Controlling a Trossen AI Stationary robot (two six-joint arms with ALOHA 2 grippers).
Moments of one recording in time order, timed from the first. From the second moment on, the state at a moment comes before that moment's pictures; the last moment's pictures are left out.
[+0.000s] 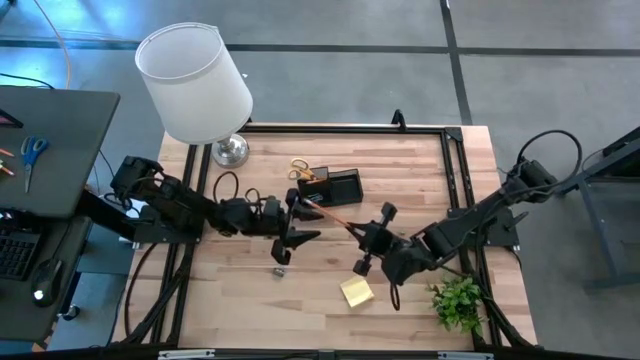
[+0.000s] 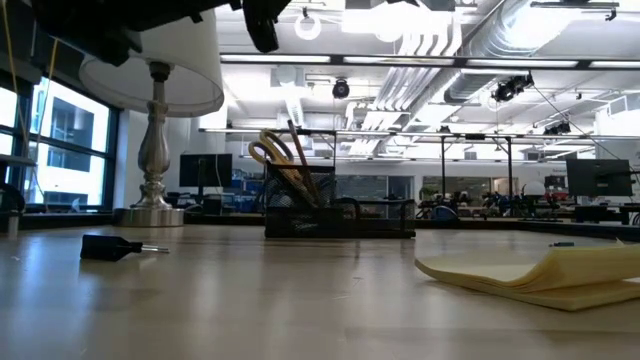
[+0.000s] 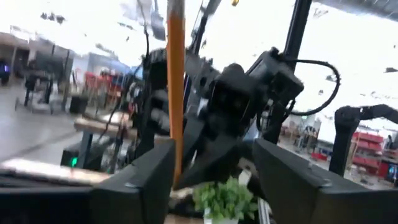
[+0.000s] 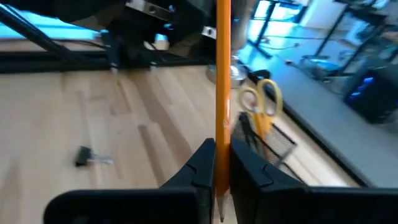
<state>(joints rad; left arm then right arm) -0.13 1.58 0.61 1.31 -0.15 -0.18 0.54 1.49 1.13 -0.27 0.97 0.33</state>
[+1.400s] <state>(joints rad) -0.13 1.58 0.61 1.25 -0.36 0.01 0.50 1.57 1.13 -0.30 0.80 0.46</state>
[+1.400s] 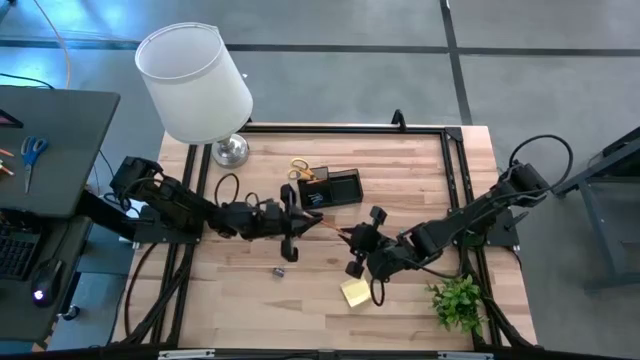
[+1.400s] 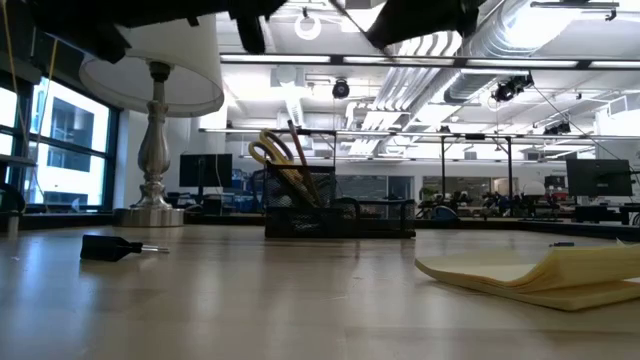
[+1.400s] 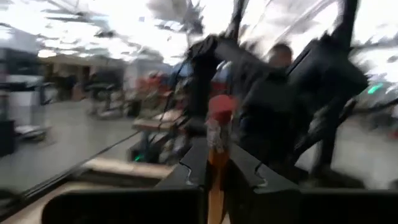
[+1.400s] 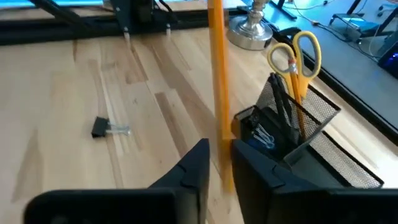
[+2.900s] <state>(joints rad) 0.25 1.46 0.61 0.68 -0.35 -0.01 0.53 1.70 1.13 -0.31 0.67 0.67</state>
